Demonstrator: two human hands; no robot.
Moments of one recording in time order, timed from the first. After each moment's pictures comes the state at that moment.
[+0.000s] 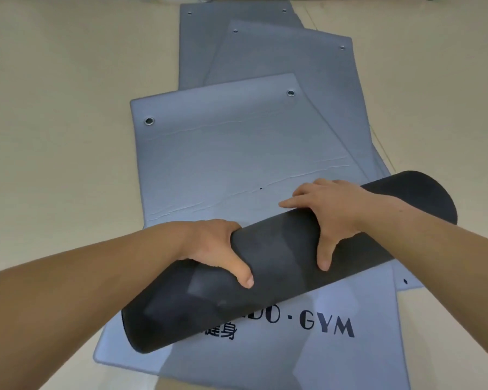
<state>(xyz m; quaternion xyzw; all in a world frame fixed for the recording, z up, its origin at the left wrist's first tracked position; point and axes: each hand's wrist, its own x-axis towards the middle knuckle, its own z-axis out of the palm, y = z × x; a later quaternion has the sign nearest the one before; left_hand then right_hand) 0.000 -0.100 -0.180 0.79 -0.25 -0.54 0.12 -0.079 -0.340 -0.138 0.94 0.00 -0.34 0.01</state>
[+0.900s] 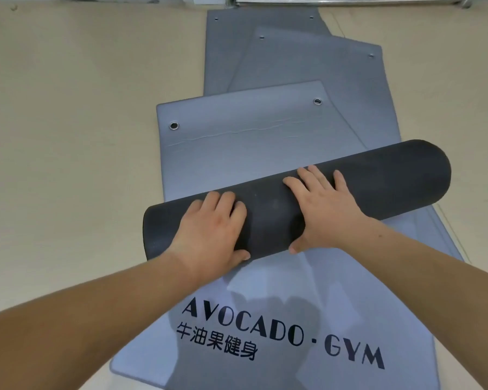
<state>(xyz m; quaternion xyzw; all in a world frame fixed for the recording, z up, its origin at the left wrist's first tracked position) 0.011 -0.068 -0.195 0.91 -0.40 -0.04 -0.06 -0.036 -0.290 -0.176 0.98 -0.05 -0.17 0.05</state>
